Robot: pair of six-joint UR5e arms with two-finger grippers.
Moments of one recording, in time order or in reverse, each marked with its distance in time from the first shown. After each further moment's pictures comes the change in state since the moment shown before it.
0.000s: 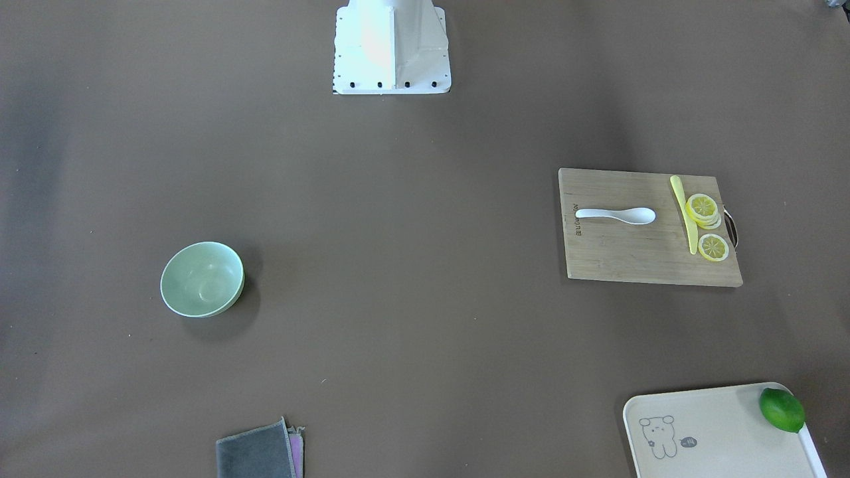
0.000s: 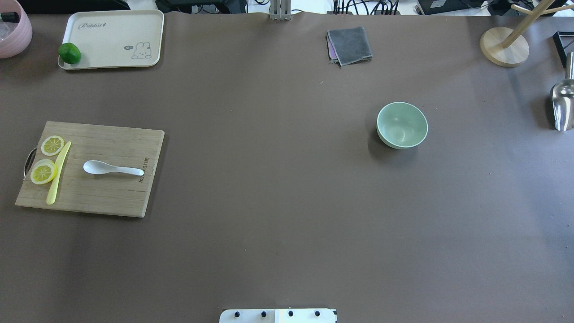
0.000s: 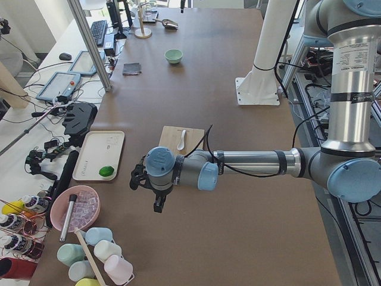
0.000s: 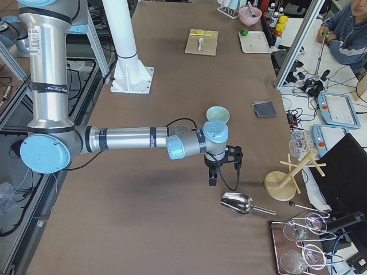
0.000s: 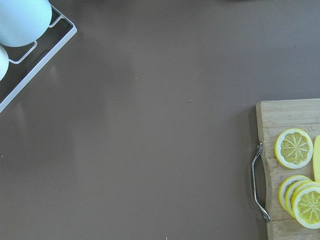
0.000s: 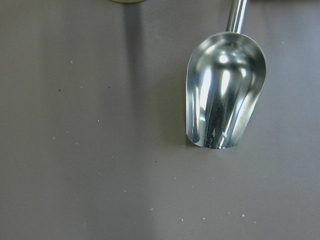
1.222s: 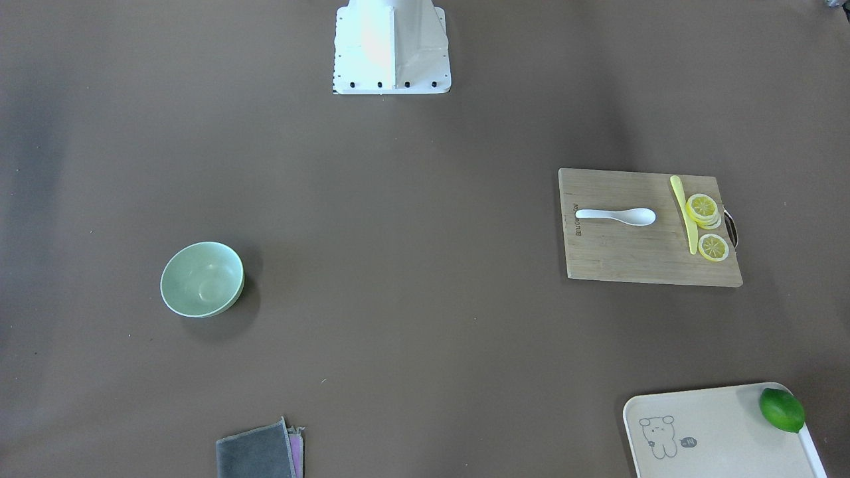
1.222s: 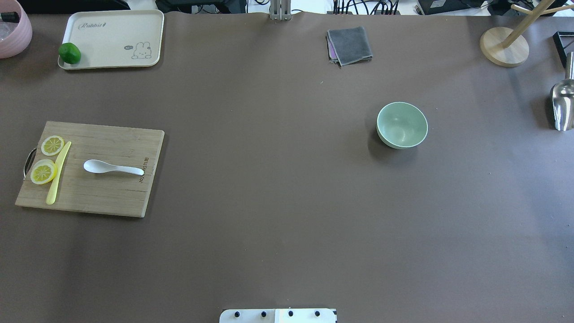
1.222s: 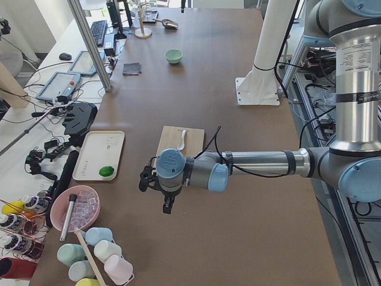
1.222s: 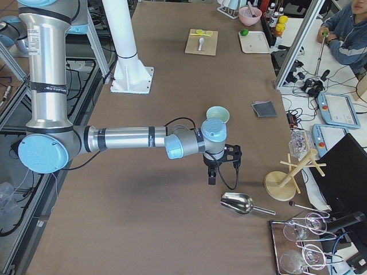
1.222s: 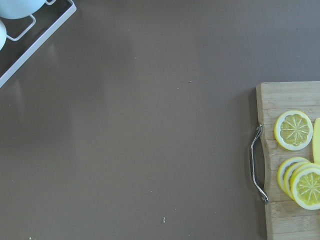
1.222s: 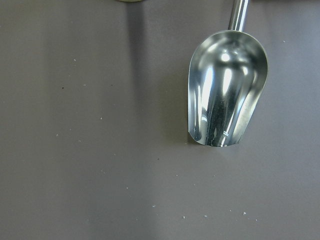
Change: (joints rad) left arm 0.006 0.067 -0.052 -0.001 -0.005 -0.006; right arm 0.000 -0.010 0.020 0.005 0.006 0.002
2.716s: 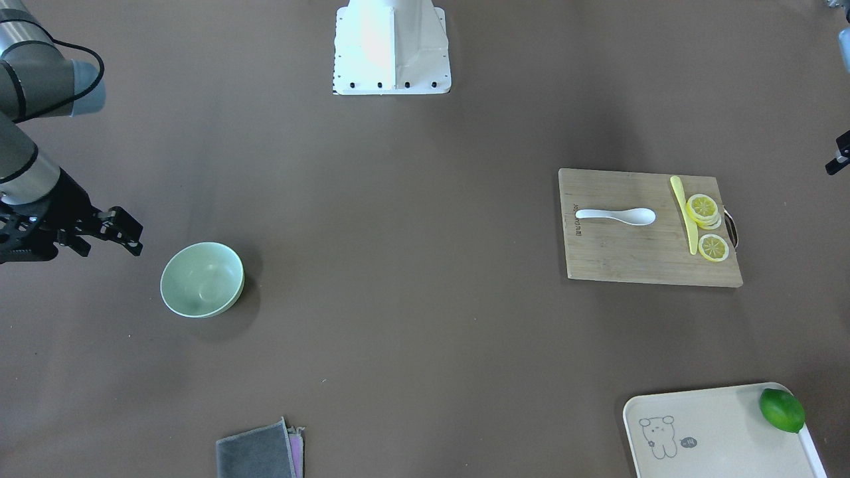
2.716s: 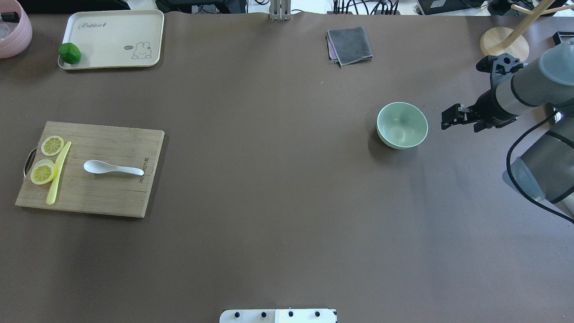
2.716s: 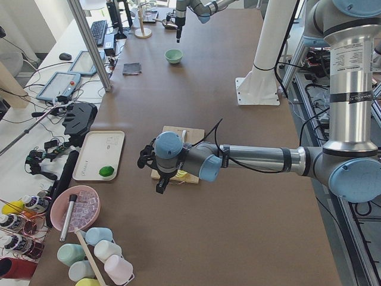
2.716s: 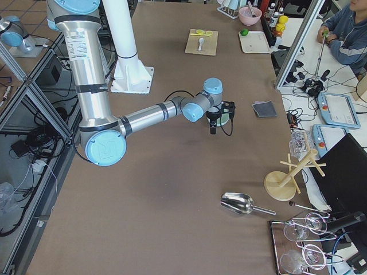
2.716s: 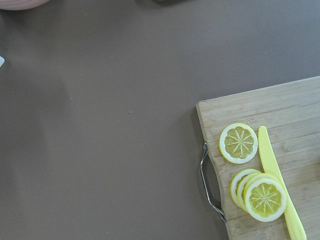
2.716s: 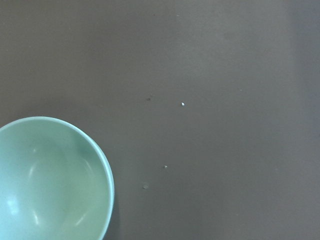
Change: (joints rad) left arm 0.091 -0.021 -0.044 -0.132 -0.011 -0.035; right arm -0.485 0.232 0.018 0.146 -0.184 0.583
